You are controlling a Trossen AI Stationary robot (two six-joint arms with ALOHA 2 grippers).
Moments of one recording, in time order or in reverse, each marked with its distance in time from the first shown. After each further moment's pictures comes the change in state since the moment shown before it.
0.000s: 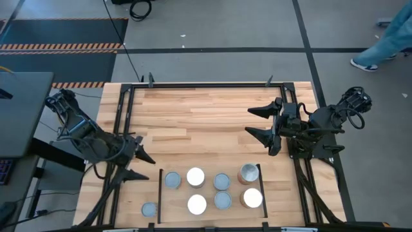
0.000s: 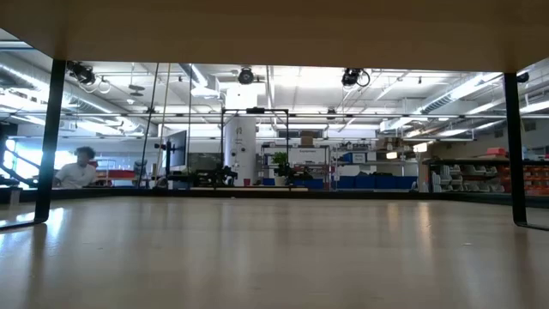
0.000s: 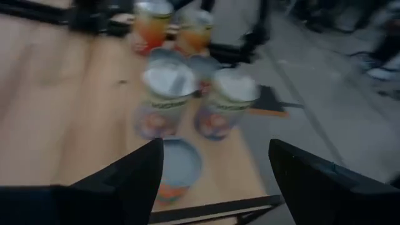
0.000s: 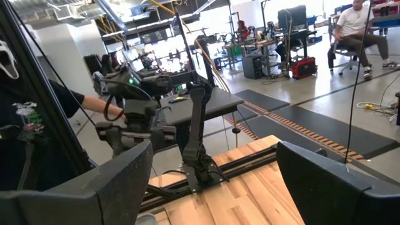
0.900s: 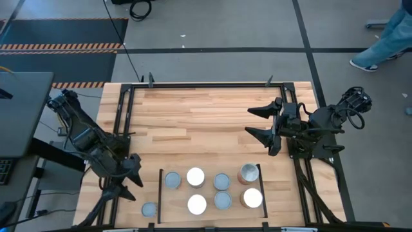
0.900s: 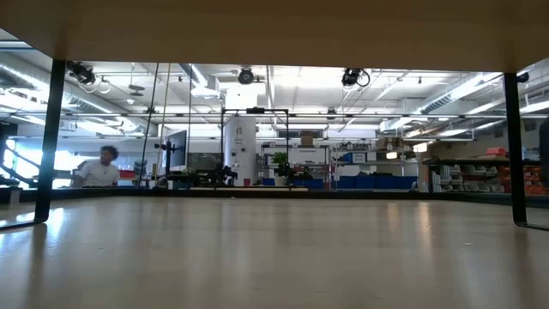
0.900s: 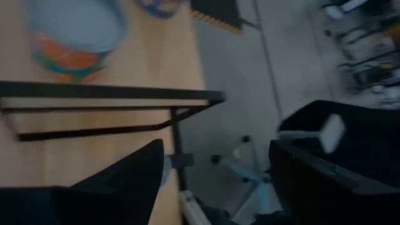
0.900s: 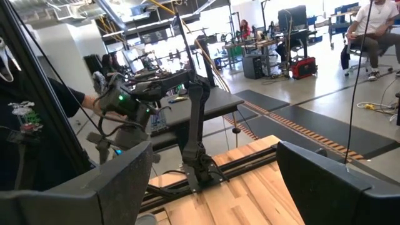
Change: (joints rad) left arm -0.052 0.090 0.000 -0.110 0.381 -0.315; right arm 0.000 0.000 0.000 0.000 0.000 0.000
